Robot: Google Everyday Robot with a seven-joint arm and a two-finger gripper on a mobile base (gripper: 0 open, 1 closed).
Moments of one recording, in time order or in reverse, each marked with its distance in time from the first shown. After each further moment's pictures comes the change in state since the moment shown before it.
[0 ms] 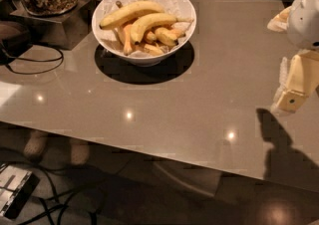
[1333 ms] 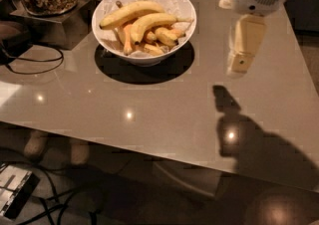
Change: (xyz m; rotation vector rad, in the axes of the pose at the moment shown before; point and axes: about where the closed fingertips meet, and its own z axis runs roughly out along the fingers) arm -0.080 -0.053 0.019 -0.043 0.001 -0.141
